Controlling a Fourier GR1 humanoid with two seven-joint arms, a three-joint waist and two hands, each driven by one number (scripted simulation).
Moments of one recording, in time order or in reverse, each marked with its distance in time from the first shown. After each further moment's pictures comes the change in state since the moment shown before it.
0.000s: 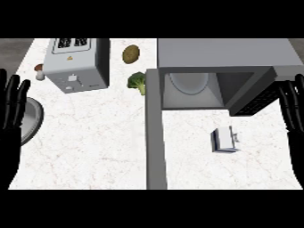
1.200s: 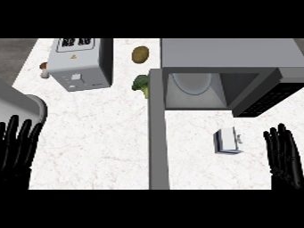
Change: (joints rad) left arm 0.336 -0.090 -0.017 -0.010 0.286 -0.124 -0.053; right arm 0.385 0.085 0.195 0.009 0.143 -0.200 -0.148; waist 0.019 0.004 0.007
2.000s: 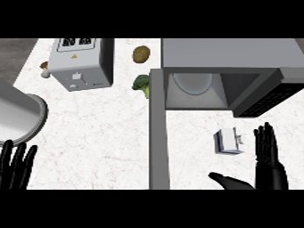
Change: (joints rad) left arm 0.178 0.002 -0.017 -0.003 0.014 -0.090 -0.149; right arm -0.143 0.001 -0.143 0.469 -0.142 -0.053 -0.271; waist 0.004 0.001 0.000
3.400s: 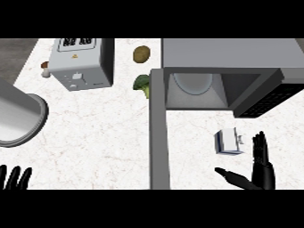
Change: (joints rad) left arm 0.164 0.001 0.004 0.020 0.003 -0.103 -0.138; right arm -0.328 -0.080 -0.245 0.896 -0.081 0.066 -0.551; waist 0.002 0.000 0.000
